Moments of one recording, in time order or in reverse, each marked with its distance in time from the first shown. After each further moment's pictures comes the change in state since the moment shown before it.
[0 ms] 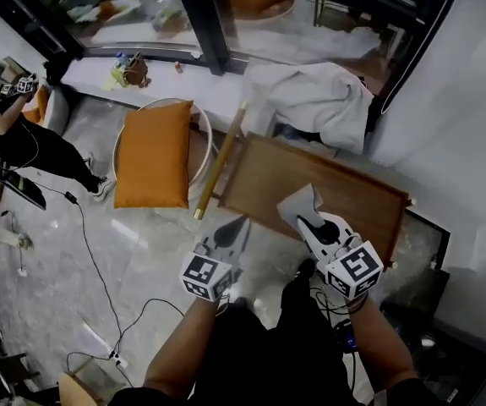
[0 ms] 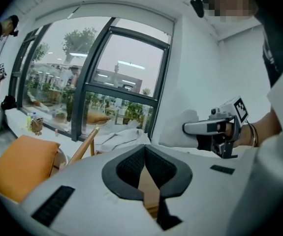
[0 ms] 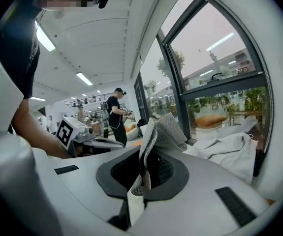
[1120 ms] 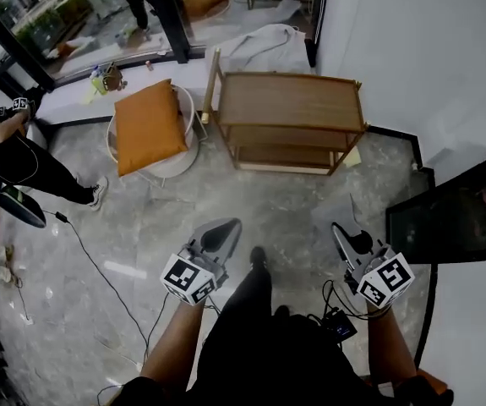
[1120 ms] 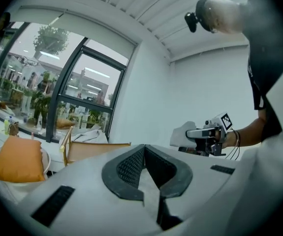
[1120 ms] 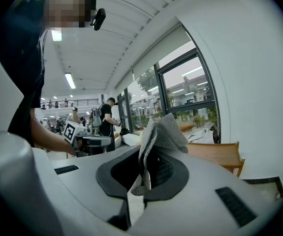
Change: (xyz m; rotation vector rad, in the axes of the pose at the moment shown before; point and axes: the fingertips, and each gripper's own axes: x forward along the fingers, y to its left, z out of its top) left arm -0.401 -0.139 -0.084 0.123 -0.075 -0.439; right arm -0.256 0.395 -0.095 0.033 -0.165 -0.375
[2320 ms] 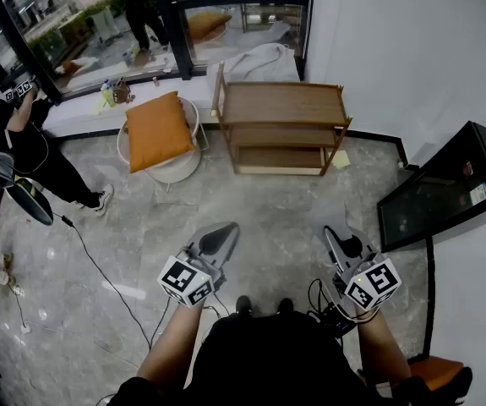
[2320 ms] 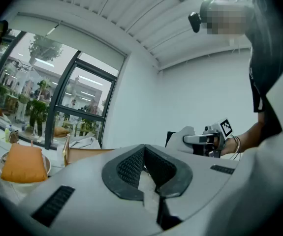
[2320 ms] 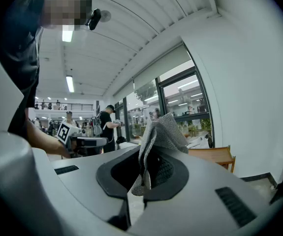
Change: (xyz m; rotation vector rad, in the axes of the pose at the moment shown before) left arm -0.140 -0.098 0.020 0.032 -0.065 -0.063; right arm -0.095 0.147 0.006 -0.017 -0.103 -0.106
